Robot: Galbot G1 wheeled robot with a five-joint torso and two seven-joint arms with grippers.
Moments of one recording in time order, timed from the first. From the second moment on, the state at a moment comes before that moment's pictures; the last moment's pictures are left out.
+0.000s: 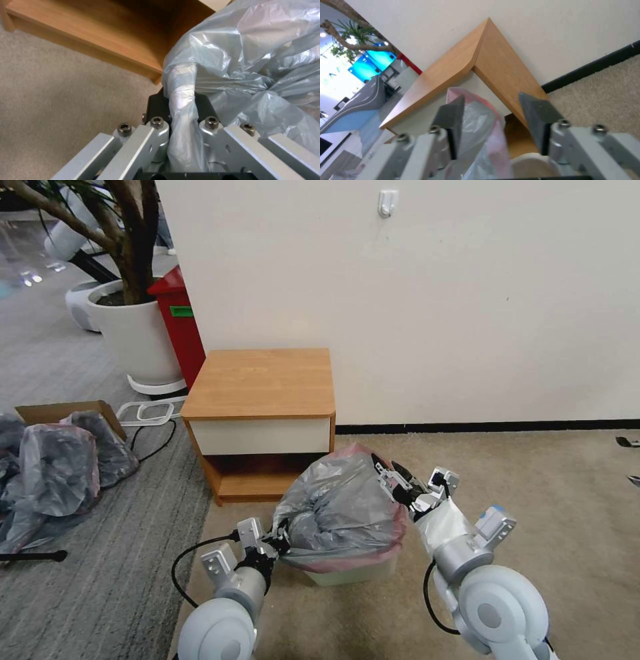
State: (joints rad) left arm 1.49 -1.17 -0.15 -2.17 -0.94 0.27 -0.58; right arm -1.45 1.30 0.37 2.25 0.87 -0.34 0.20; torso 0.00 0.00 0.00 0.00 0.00
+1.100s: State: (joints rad) left arm 1.51 -1.18 -0.14 -2.19 -0.91 0.27 -0.51; right arm -1.44 1.21 0.45 2.22 0.96 -0.41 0.32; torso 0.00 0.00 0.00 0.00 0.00
